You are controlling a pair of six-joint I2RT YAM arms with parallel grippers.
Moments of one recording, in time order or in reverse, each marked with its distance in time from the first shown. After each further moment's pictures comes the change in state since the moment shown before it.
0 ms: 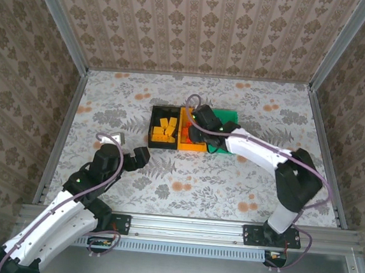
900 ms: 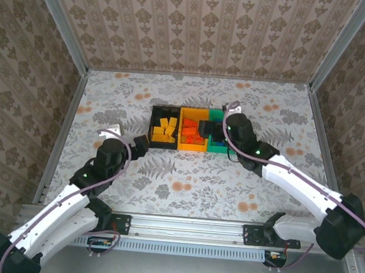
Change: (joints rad) left arm 0.023 0.137 -0.013 0.291 -0.217 0.150; right arm -0.045 -0.550 -0.398 0.283 0.092 0.023
